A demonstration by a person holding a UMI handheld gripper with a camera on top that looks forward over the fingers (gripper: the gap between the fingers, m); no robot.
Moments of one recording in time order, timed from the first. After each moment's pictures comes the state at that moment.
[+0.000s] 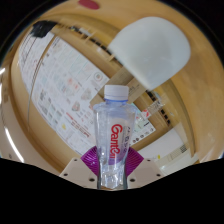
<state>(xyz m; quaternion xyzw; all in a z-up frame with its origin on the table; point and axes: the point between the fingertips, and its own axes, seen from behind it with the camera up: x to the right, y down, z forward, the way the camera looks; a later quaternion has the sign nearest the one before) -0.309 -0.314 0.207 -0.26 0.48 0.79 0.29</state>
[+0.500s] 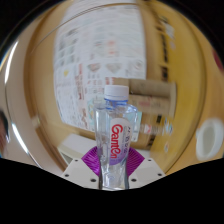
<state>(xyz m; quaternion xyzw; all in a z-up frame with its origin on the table) -0.295 -0.317 0.280 -0.52 0.28 0.65 0.48</state>
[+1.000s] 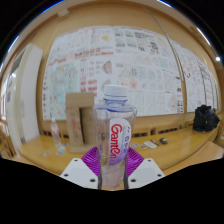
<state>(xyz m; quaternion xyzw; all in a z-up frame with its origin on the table) -0.035 -0.285 0.208 -0.73 0.03 0.00 0.68</state>
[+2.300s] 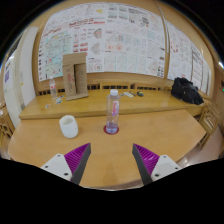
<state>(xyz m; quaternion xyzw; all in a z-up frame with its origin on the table) -0.021 -0.565 0.111 -0.87 0.08 -0.06 0.48</state>
